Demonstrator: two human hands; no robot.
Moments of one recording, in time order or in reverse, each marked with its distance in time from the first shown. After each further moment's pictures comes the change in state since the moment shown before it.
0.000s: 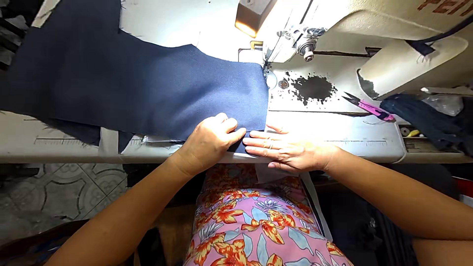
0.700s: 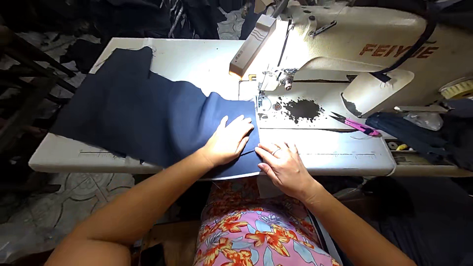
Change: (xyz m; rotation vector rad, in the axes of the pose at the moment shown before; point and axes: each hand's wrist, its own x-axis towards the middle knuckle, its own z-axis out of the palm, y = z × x) left_hand 0.031 -0.018 0.032 -0.083 -0.194 -0.197; right_hand 0.014 -0.050 0.021 -0.163 0.397 0.638
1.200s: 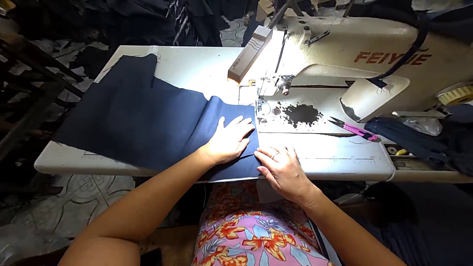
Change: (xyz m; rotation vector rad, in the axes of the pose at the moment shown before) left_hand 0.010 0.000 -0.005 0.011 -0.069 -0.057; right_hand -0.002 0.001 0.002 0.025 0.017 0.022
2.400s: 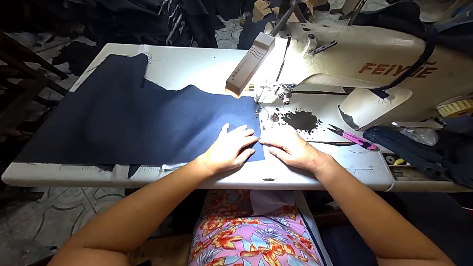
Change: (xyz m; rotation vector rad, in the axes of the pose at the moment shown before) left_hand 0.008 -0.002 0.009 -0.084 0.120 0.149; right_hand 0.058 0.088 -0.022 0.183 -0.198 -0.194
